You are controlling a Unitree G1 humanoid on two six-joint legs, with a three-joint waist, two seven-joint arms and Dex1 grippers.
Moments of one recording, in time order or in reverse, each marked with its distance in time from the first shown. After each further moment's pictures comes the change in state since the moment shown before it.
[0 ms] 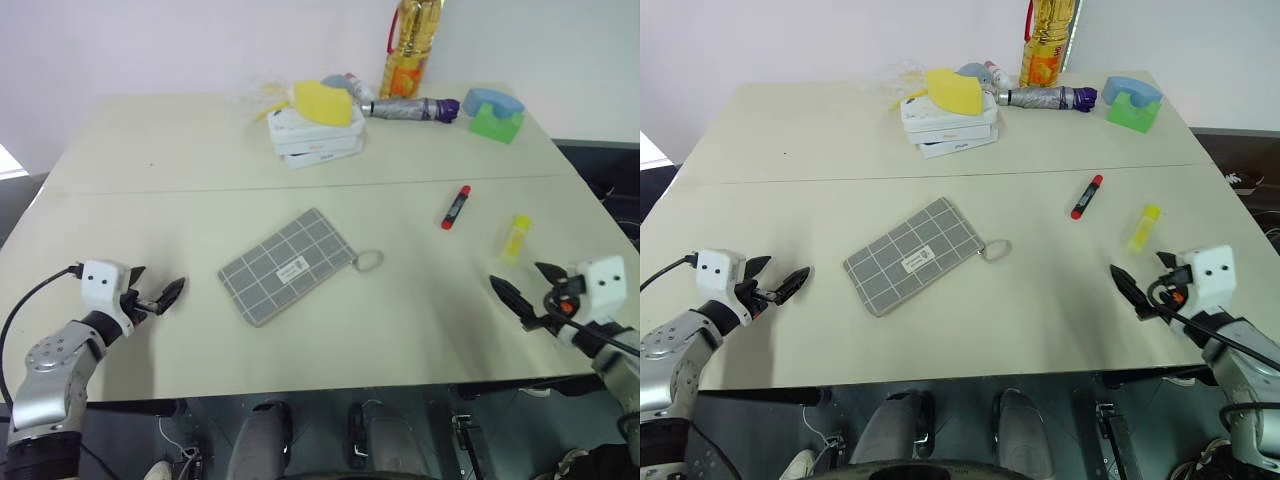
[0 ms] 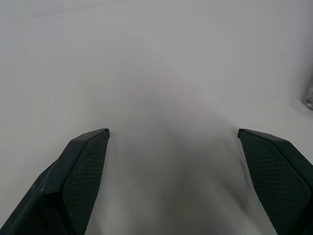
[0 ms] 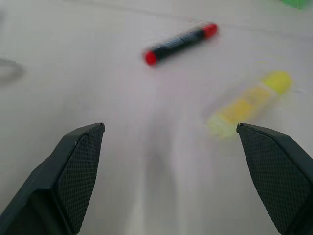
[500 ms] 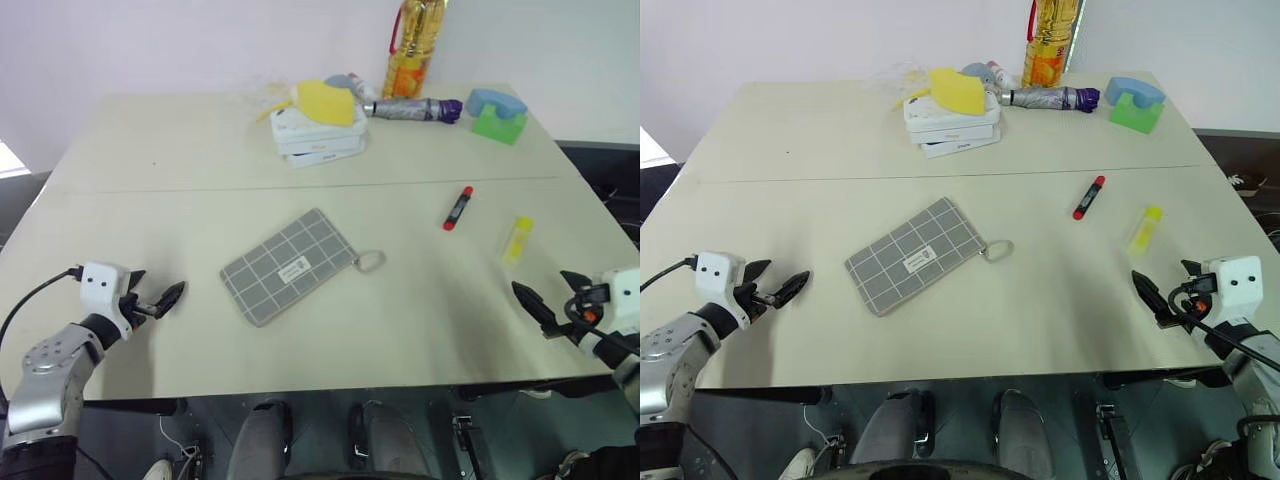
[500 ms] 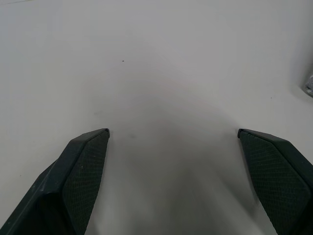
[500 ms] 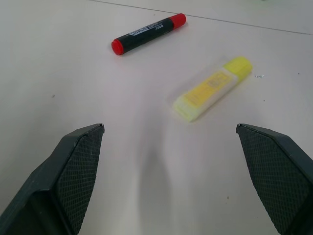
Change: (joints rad) left arm 0.023 0.014 0.000 -0.024 -0.009 0.056 -0.002; right arm 0.091 -0.001 -0.109 0.071 -0.014 -0.040 -0.003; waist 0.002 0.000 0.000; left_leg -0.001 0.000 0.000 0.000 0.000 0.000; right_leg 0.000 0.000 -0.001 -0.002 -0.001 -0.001
